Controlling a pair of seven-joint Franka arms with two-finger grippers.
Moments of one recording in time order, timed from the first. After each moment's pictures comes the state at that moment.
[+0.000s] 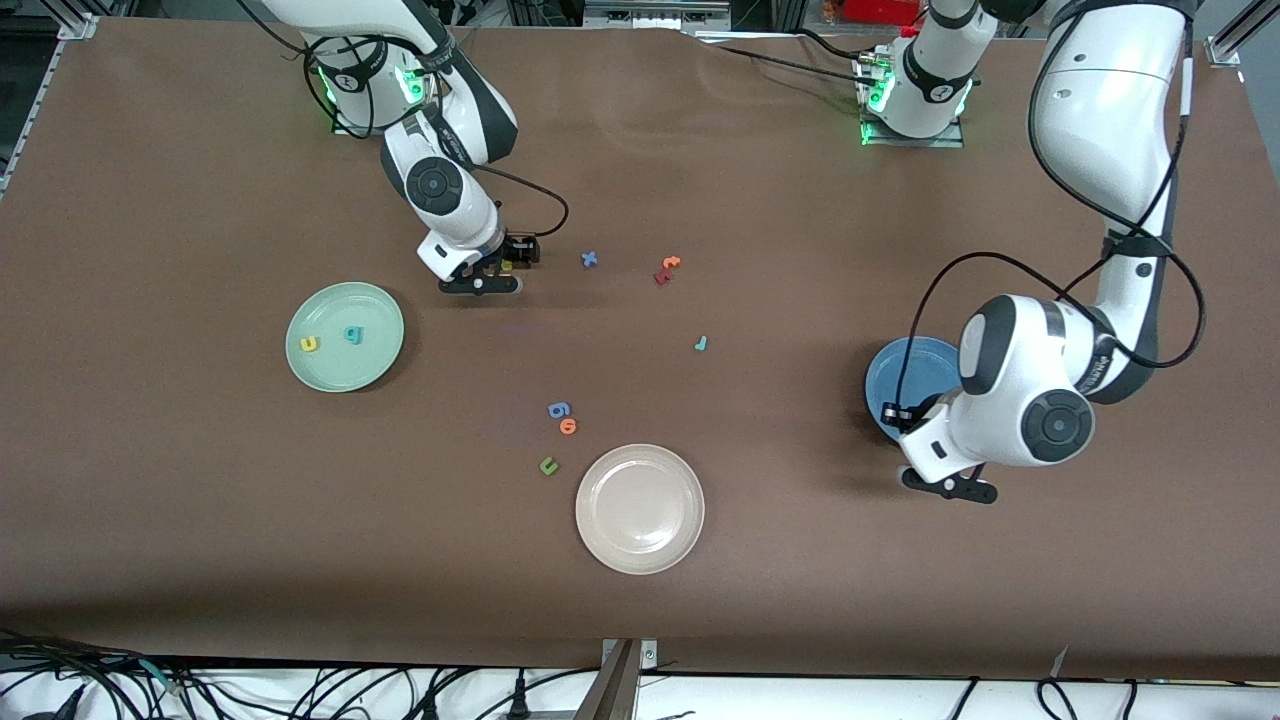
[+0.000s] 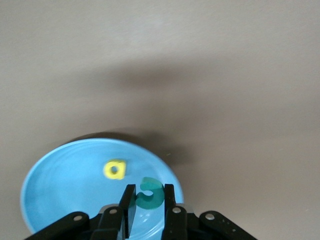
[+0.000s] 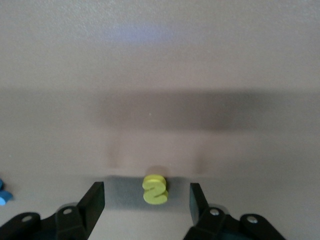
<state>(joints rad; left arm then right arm) -0.13 0.71 -0.01 -1.40 -0.06 1.87 0.06 0.39 0.32 0.22 -2.39 0.10 2.59 0.51</state>
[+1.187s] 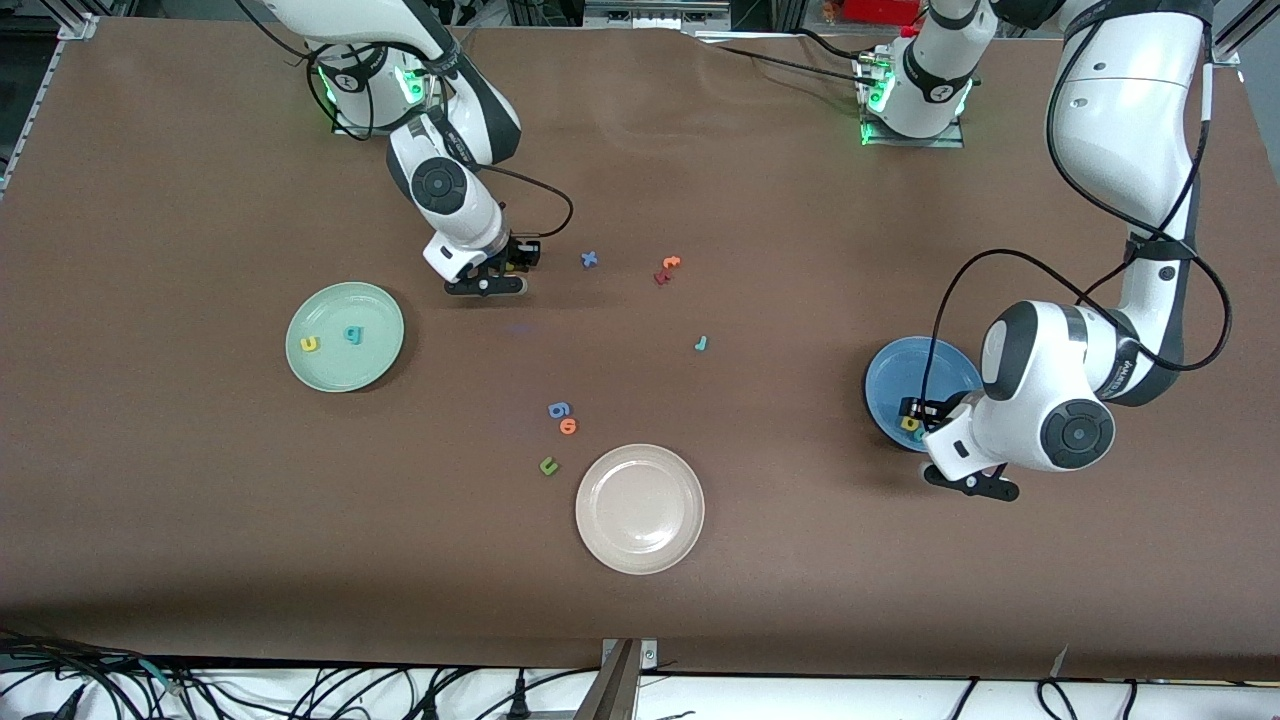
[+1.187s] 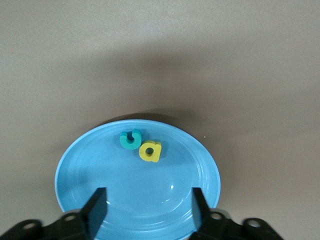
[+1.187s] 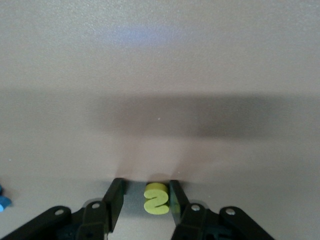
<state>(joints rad) -0.10 0.72 -0.02 -1.42 -0.01 1.84 0.09 0.40 0.34 0.22 -2.40 0.10 2.62 0.50</state>
